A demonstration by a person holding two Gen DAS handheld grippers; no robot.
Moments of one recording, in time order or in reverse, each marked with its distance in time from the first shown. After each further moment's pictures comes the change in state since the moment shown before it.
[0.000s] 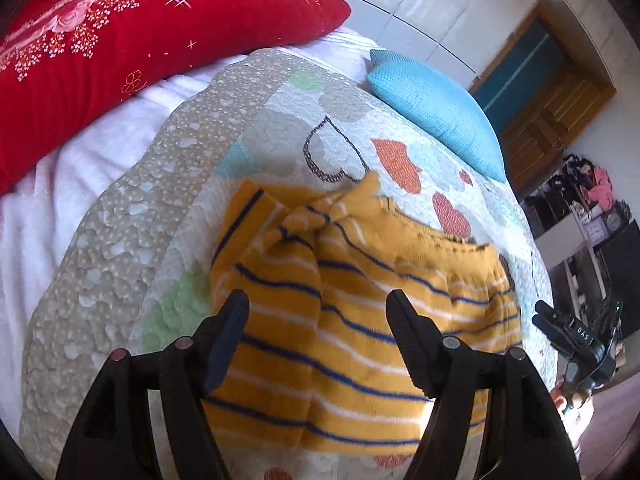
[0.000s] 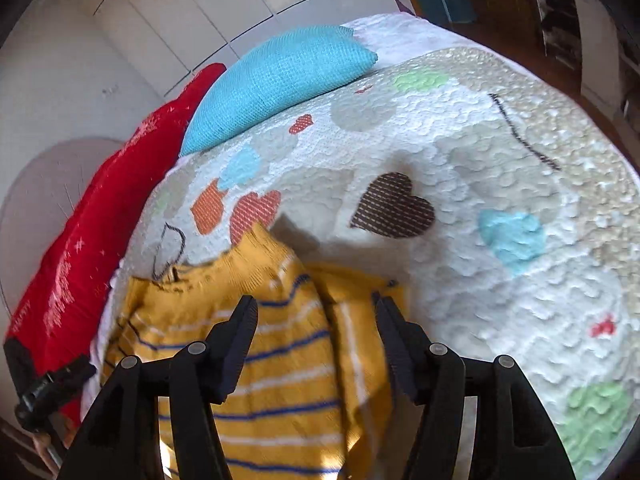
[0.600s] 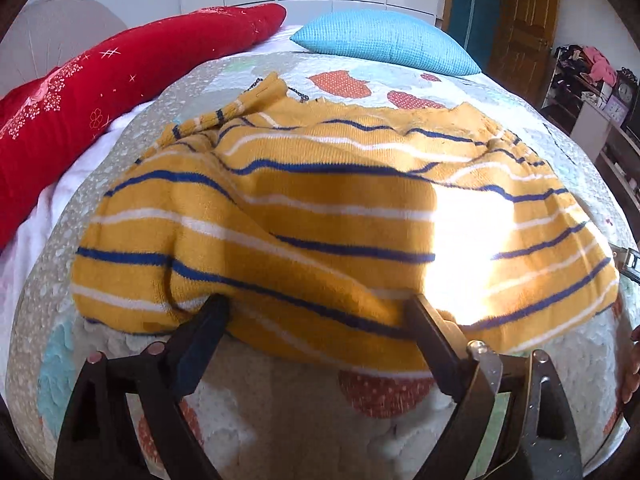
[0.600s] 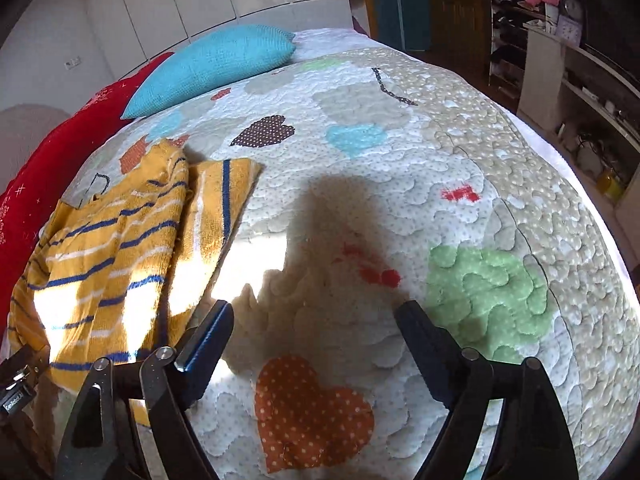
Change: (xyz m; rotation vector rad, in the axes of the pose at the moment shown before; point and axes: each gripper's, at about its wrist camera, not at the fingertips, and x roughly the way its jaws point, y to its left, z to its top) left arm 0.048 -0.084 -0.118 0.324 -0.078 0.223; right arm -0.034 -0.058 -0.101 -0.049 -0.059 -0.276
